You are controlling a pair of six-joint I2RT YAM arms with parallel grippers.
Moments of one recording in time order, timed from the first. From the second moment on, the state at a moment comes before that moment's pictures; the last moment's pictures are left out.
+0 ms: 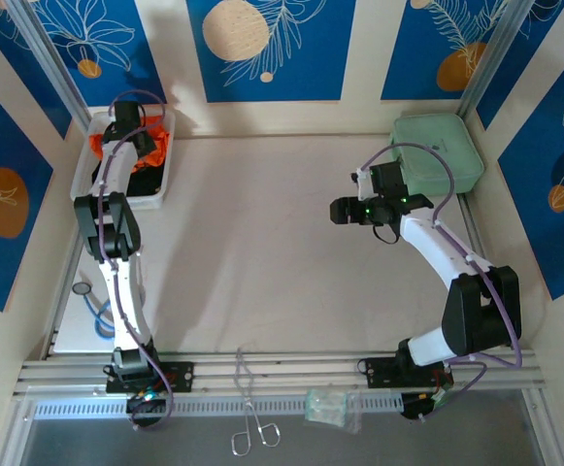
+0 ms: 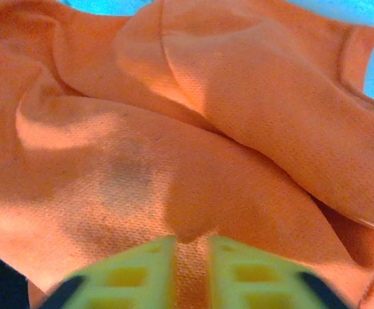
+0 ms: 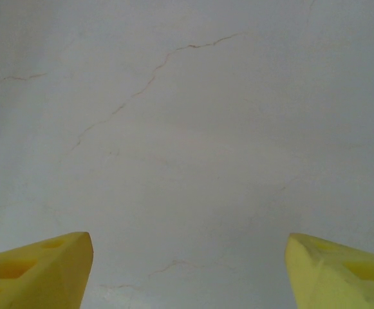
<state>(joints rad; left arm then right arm) 0.11 2.38 2.22 -0.65 -0.20 -0.32 0.23 1.45 1.08 -0.54 -0.23 0.16</state>
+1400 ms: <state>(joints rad) 0.11 2.33 2.03 -0.52 -0.11 -0.48 0.21 1.20 1.08 -0.60 -0.21 0.16</state>
